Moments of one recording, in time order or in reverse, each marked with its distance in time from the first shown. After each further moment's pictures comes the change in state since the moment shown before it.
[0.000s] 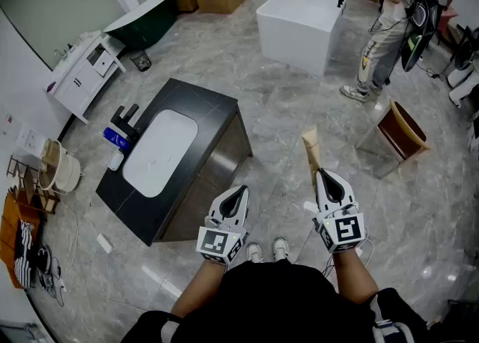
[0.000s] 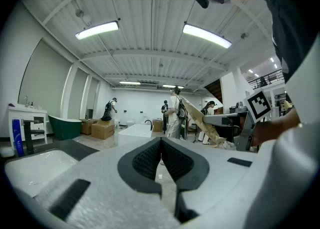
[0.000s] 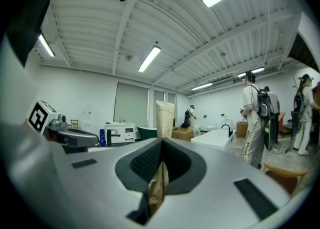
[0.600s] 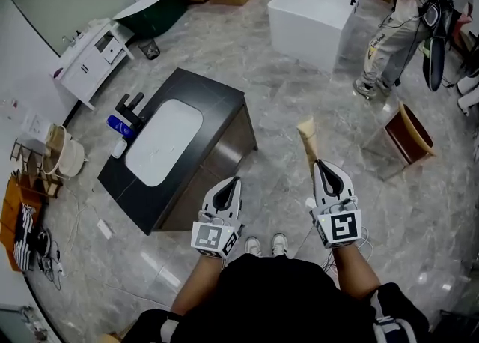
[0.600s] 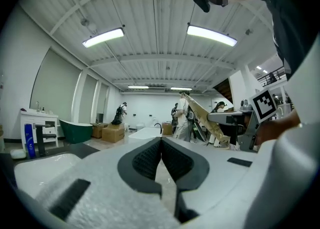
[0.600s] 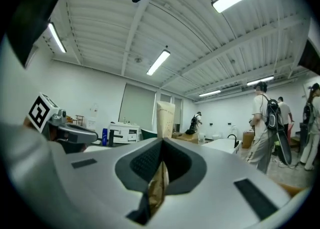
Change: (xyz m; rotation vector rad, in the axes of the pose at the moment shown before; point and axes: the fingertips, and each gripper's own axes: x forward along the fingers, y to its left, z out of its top) left arm -0.006 0.021 0.010 0.011 -0.043 0.105; right arm 0.019 0.010 0.024 -0.096 -0.074 0.060
